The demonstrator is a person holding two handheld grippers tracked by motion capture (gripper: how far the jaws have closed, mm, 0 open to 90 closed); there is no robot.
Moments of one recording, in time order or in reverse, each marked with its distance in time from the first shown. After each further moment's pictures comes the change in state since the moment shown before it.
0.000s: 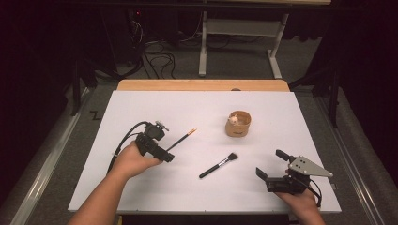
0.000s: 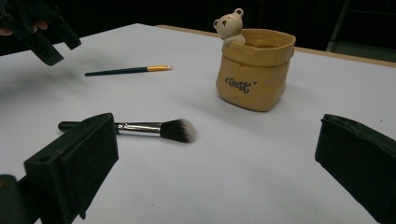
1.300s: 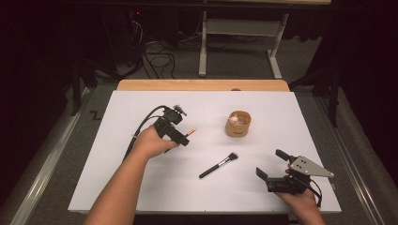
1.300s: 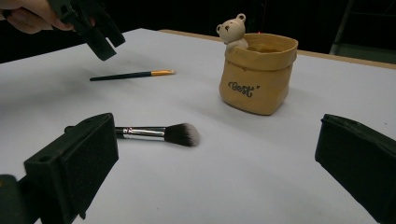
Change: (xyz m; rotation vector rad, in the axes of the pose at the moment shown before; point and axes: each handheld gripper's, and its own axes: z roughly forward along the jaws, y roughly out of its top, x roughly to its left) left arm -0.005 0.065 0.017 0.003 -0.005 0.064; right arm 0.000 0.001 -0.001 -0.015 0.016 0.011
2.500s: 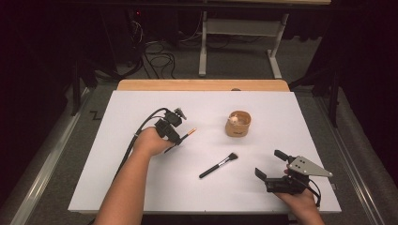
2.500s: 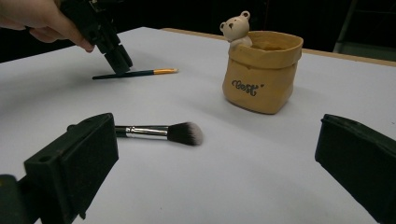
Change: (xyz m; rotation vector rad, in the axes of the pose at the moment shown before) left arm 0.016 -0.002 0.026 0.104 -0.021 0.036; right arm 0.001 -0.001 0.002 0.004 0.006 0.003
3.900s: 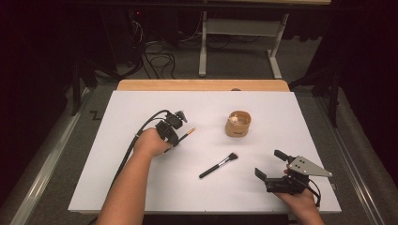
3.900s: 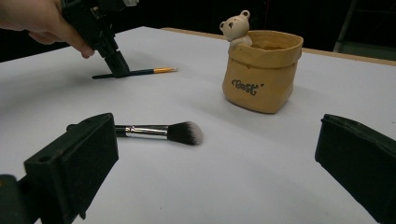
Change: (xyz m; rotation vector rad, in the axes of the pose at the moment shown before) left arm -0.002 -0.001 0.008 0.060 0.039 0.010; right arm 0.000 0.000 0.000 0.001 0.000 0.004
